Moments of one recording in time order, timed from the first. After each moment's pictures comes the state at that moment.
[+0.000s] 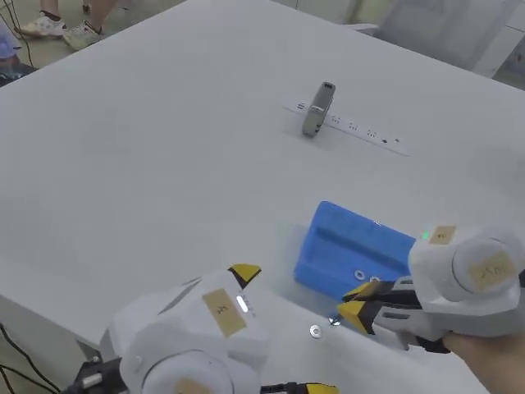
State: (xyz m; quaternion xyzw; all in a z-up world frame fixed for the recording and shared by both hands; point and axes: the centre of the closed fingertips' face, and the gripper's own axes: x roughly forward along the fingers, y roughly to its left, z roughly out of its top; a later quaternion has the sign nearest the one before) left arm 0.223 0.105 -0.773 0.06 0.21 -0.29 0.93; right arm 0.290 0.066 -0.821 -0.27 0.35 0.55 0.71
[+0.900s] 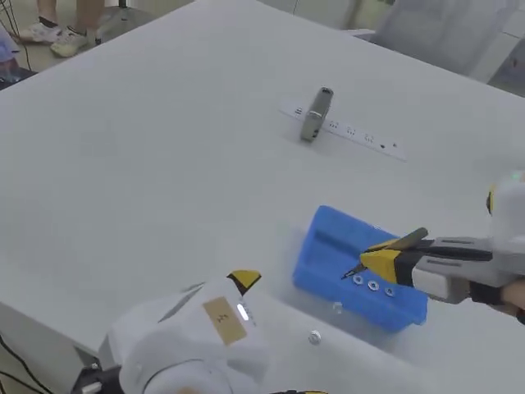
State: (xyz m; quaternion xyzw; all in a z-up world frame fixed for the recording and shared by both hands) left arm 0.223 0.104 -0.773 0.06 0.21 -0.29 0.93; right arm 0.327 0.073 -0.747 -0.11 0.33 0.55 0.76
